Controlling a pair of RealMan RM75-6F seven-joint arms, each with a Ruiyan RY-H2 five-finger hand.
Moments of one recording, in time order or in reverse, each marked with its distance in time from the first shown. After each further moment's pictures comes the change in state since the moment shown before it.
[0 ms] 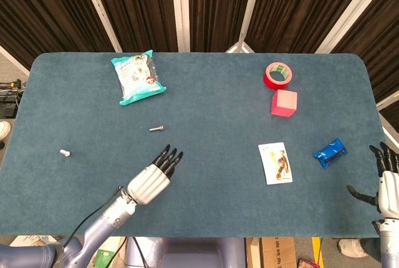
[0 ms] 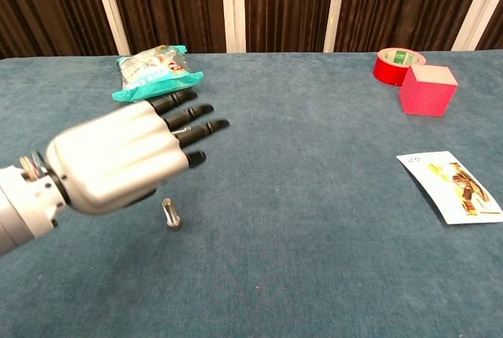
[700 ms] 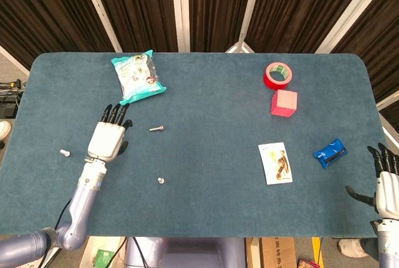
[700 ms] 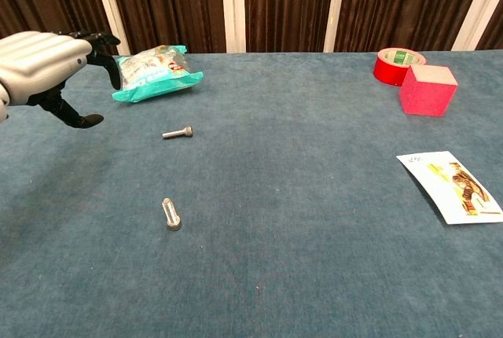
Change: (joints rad) left arm 0.019 0.060 -0.285 0.017 -0.470 -0.005 -0.452; right arm 0.003 -0.014 -0.002 -0.003 0.011 0.002 -0.042
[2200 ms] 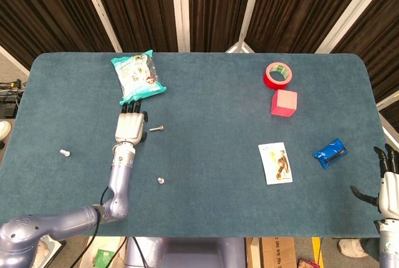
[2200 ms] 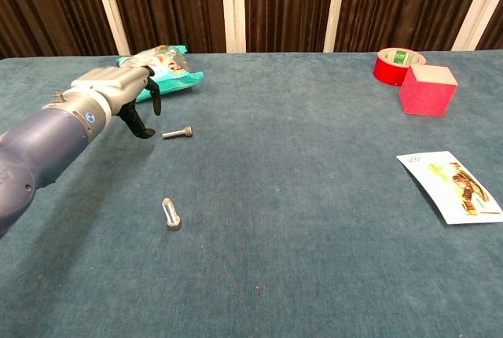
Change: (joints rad) left arm -0.285 -0.308 -0.073 0.402 -0.381 -0.047 0.027; right arm -0.005 -0.016 0.010 0.008 0.029 0.022 -0.064
